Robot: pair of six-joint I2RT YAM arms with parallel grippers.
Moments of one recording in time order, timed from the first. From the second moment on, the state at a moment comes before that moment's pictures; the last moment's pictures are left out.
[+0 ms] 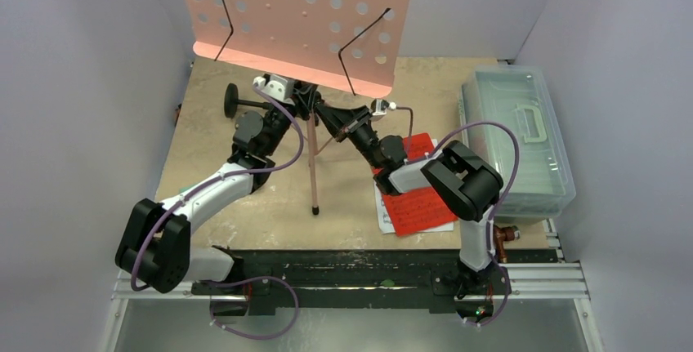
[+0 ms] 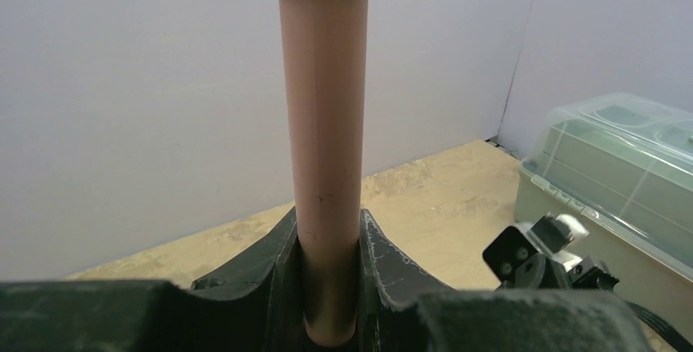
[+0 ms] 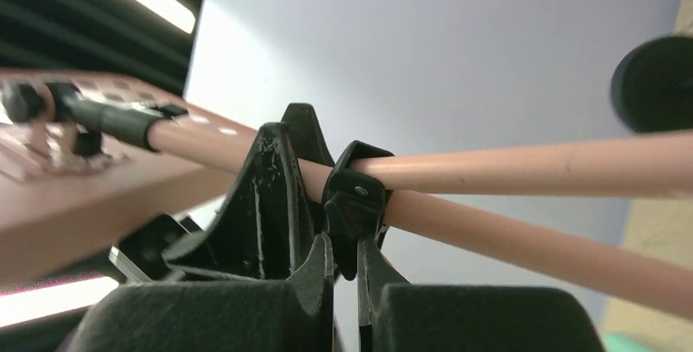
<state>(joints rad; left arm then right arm) -0.46 1.33 0.77 0.87 0.05 -0.05 0.73 1.97 0.90 1.52 -0.03 1.57</state>
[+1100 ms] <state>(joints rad) -0.48 1.32 0.77 0.86 0.09 -0.07 0.73 1.58 0.55 1.49 -0.23 -0.21</state>
